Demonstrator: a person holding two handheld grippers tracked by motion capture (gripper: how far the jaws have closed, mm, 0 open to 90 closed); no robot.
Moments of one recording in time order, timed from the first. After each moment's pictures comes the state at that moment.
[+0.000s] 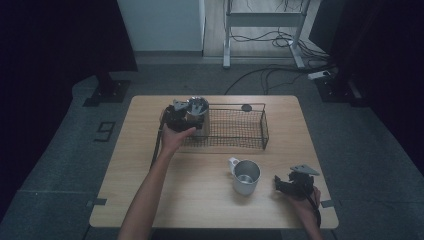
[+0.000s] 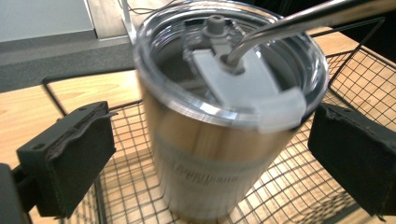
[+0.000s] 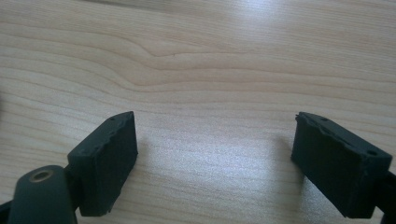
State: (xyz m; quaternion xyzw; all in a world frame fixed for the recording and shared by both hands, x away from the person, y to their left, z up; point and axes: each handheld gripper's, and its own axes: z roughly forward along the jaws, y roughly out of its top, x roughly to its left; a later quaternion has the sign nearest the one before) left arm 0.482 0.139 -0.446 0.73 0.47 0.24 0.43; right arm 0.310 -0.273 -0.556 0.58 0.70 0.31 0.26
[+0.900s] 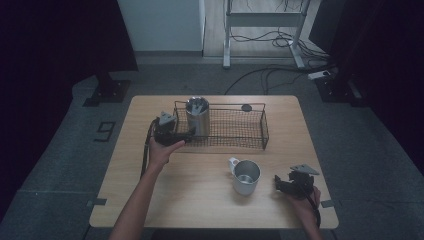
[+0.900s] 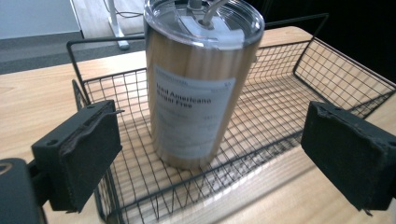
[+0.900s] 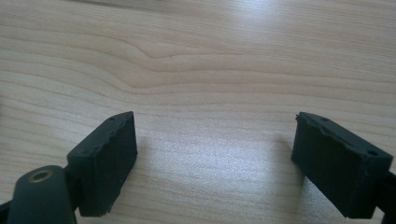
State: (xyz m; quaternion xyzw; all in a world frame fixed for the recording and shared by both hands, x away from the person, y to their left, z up) left arm 0.419 0.168 -0.439 0.73 0.45 0.22 0.46; right arm 0.311 -0.272 -0.556 0.59 0.70 0.31 0.26
